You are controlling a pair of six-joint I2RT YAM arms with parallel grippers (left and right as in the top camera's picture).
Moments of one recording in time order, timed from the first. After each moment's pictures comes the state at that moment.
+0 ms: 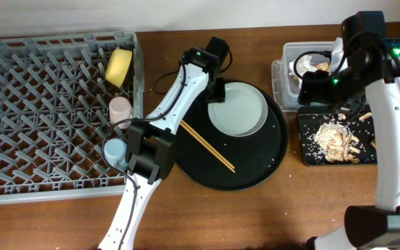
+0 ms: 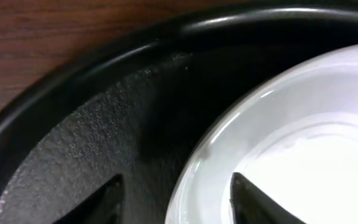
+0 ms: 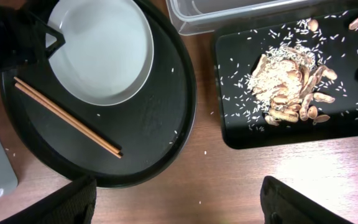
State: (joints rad) left arm -0.51 2.65 2.52 -1.26 0.05 -0.50; right arm -0.03 1.71 1.98 -1.60 -0.09 0.21
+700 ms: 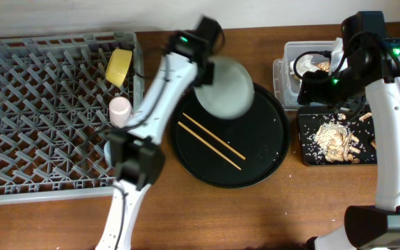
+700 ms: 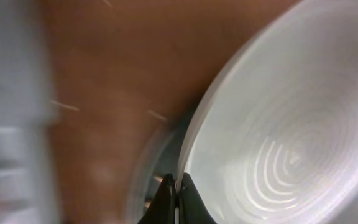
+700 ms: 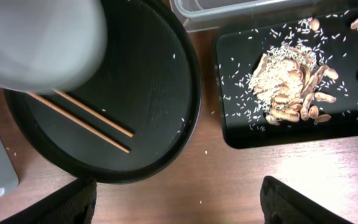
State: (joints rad) left arm -0.46 2.44 2.57 -1.36 -0.16 -0.33; right arm -0.03 1.71 1.98 -1.60 -0.09 0.20
